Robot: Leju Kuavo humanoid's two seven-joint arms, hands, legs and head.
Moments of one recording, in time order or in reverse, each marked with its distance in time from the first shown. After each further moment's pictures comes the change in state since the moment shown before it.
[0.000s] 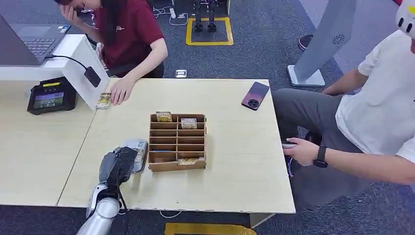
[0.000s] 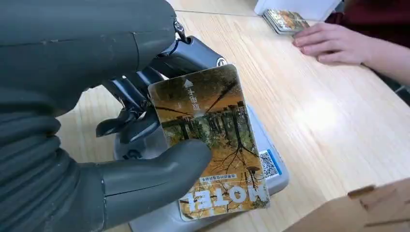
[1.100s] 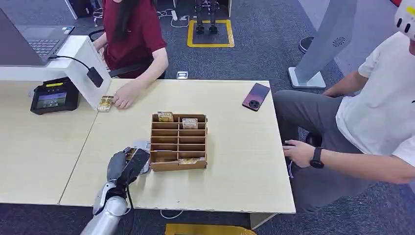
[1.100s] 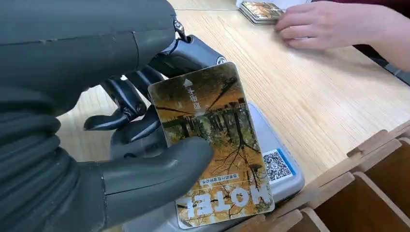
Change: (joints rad) left arm -0.046 -0.026 -0.025 0.127 -0.120 0.006 0.013; right arm -0.005 0.000 -0.001 0.000 0.030 -0.018 -0.019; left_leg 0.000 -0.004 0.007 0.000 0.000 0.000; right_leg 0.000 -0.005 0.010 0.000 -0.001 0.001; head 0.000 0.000
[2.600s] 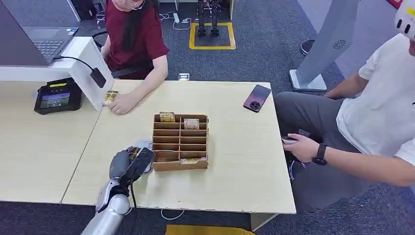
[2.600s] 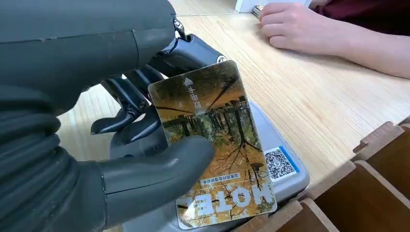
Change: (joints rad) left arm -0.024 -0.016 -0.002 0.059 -0.068 0.002 0.033; right arm -0.006 0.009 0.000 0.000 0.017 -0.011 0.001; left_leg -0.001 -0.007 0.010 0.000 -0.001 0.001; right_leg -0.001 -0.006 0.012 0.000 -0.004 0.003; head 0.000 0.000
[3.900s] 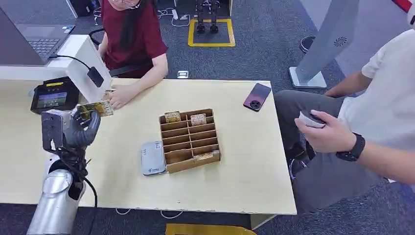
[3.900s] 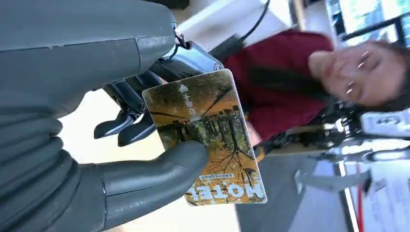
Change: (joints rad) left arm -0.023 0.194 0.106 -0.572 0.762 -0.244 -0.130; right arm 0.005 0.005 -0.016 0.001 0.001 -0.018 -0.014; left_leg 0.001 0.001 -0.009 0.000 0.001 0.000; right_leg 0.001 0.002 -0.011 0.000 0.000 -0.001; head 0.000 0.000
